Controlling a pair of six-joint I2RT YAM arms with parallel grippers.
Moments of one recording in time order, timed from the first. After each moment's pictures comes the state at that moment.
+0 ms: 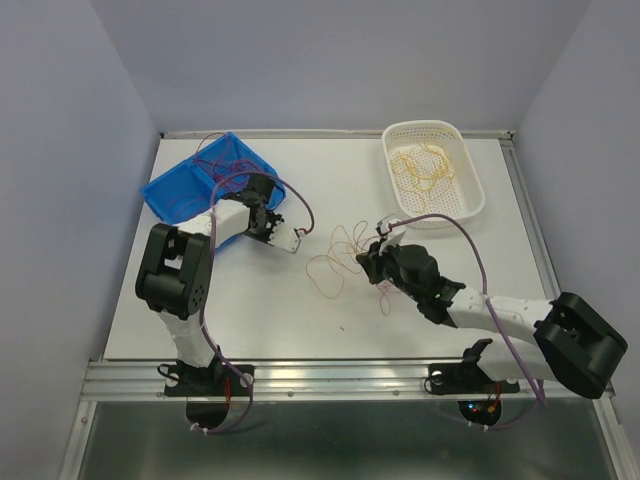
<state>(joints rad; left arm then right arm) -0.33 1.76 1.14 -0.55 -0.06 1.67 0.80 1.24 0.43 0.52 0.14 0.25</state>
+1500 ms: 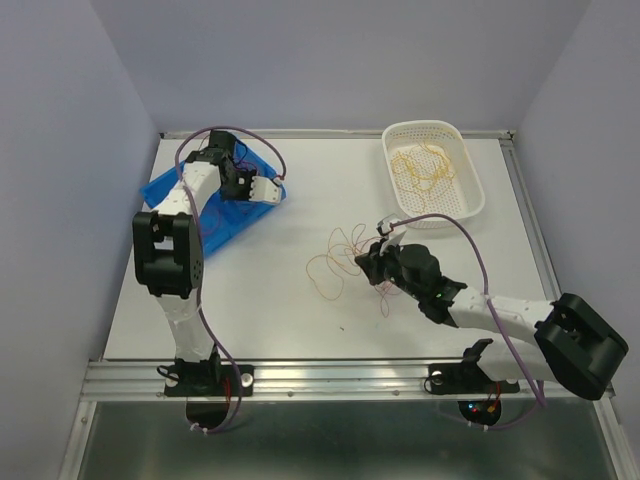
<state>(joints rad) -0.10 1.90 1.56 -0.79 0.27 1.63 0.78 1.23 0.43 0.53 0.08 0.27</state>
